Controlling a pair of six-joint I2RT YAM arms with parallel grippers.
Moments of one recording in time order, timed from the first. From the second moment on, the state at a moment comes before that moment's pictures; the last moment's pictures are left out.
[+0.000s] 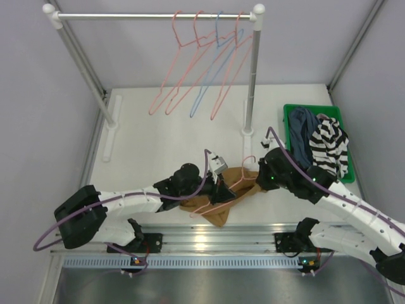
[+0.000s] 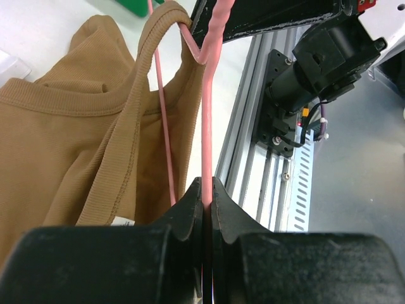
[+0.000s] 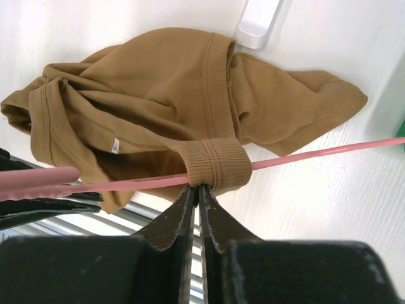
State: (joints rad) left arm -1.00 1.30 0.55 0.48 0.41 -0.39; right arm 0.82 0.89 0.87 -0.82 0.20 0.56
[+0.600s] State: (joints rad) left arm -0.99 1.38 0.55 0.58 0.44 -0.41; right arm 0.82 0.71 0.84 -0.61 0.16 0.41
